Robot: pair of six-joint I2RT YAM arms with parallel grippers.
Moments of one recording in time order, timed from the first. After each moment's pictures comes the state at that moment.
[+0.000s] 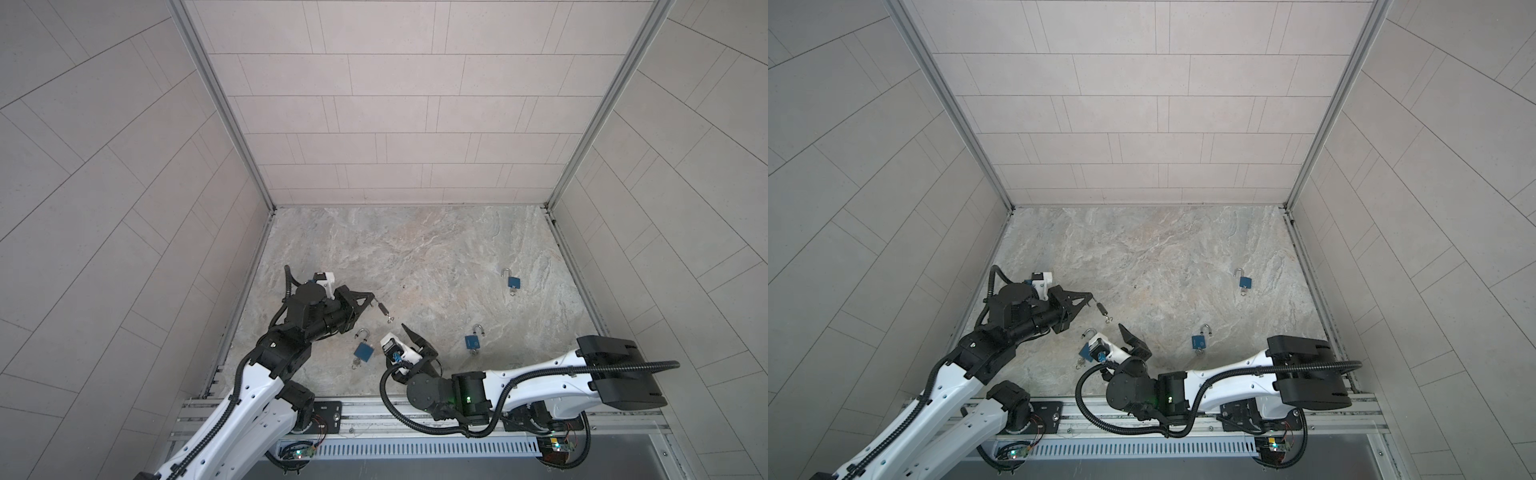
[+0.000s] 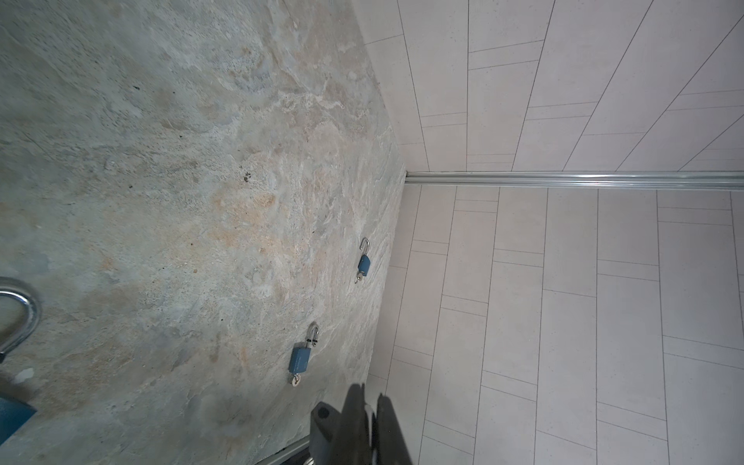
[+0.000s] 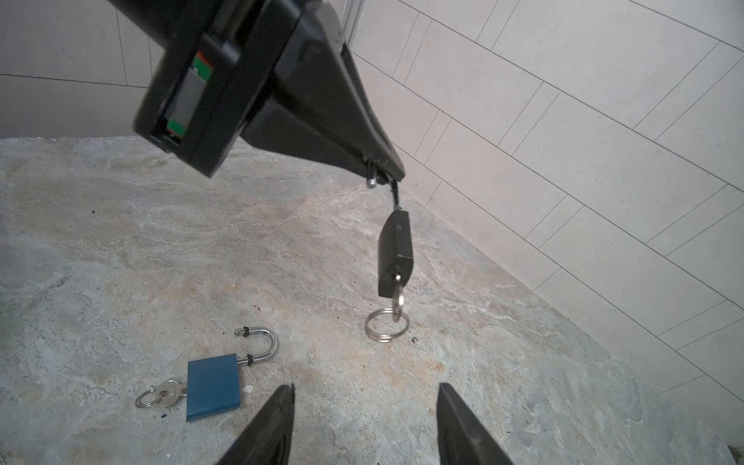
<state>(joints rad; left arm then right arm) -0.47 0.67 0.59 -0.33 0.30 -1.36 1.53 1.48 0.72 0.38 1.02 -0.05</state>
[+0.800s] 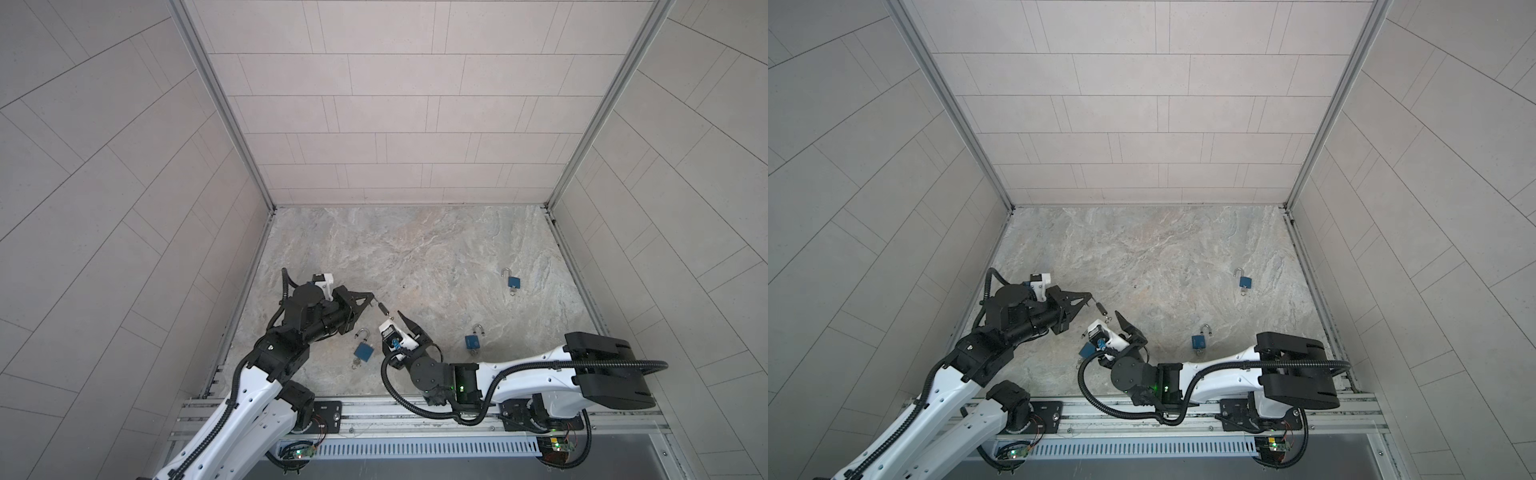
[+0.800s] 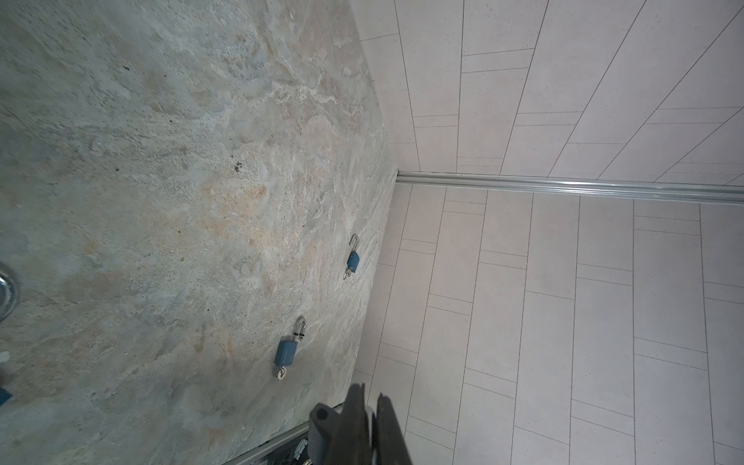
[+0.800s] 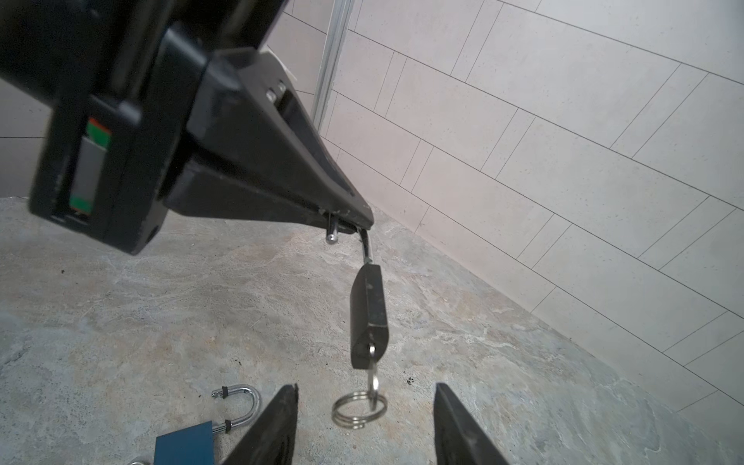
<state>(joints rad) -0.47 0.64 0.59 -0.34 0.32 -1.41 1.44 1.52 0.71 0.62 0.97 -0.18</state>
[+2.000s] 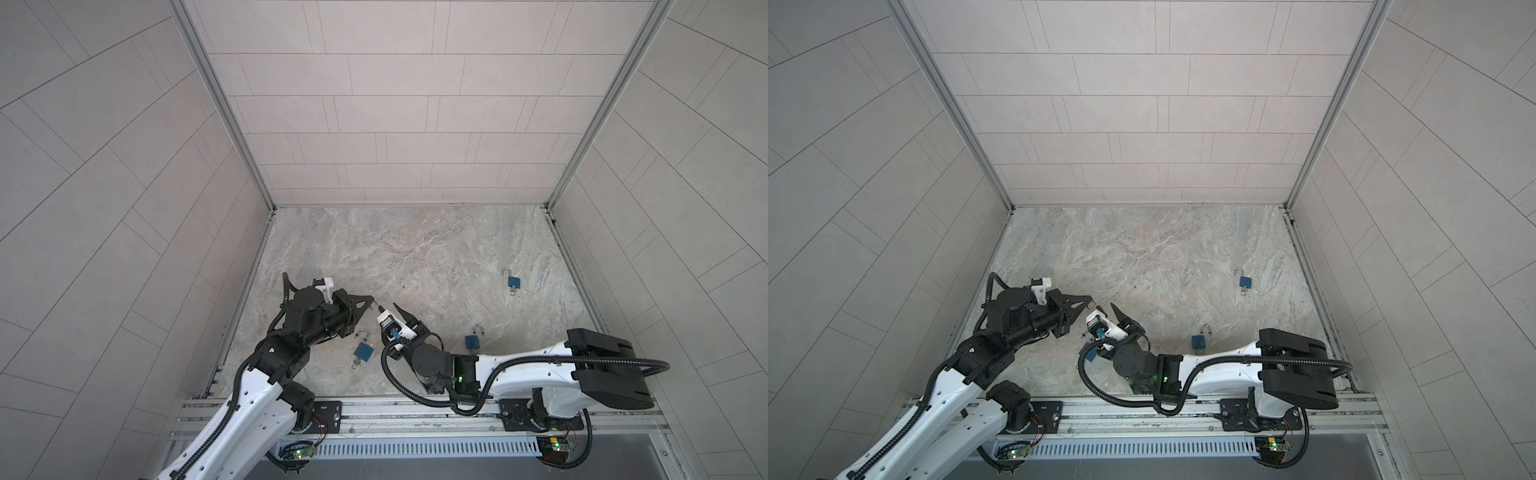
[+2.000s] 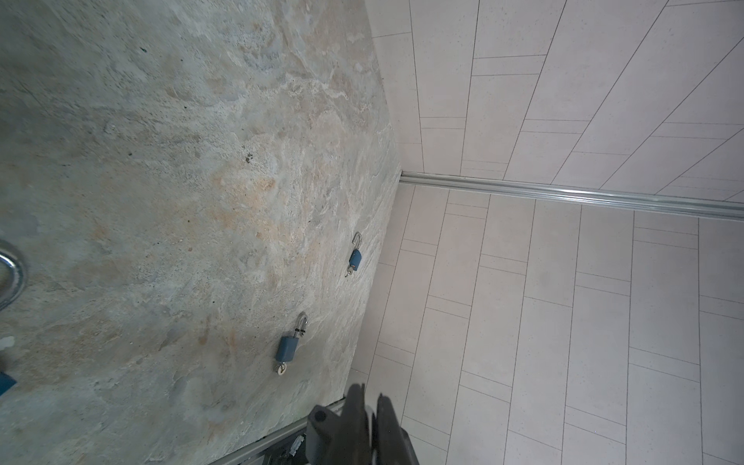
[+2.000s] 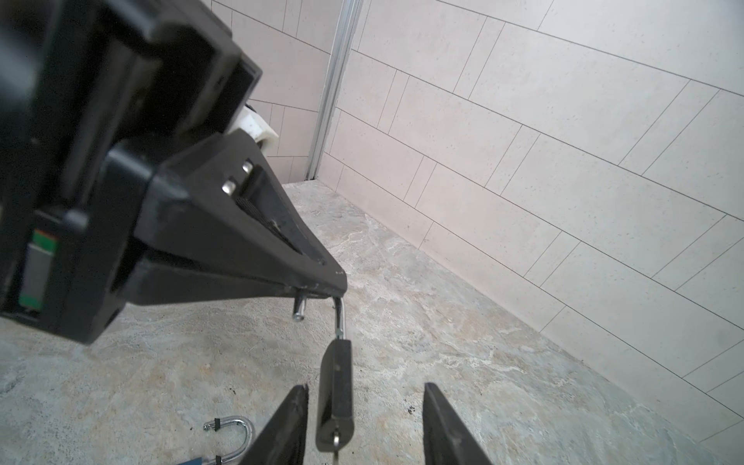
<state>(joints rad) -0.47 0.62 0.55 -0.32 0.32 -1.44 1.38 1.52 0.74 0.65 0.88 -0.22</state>
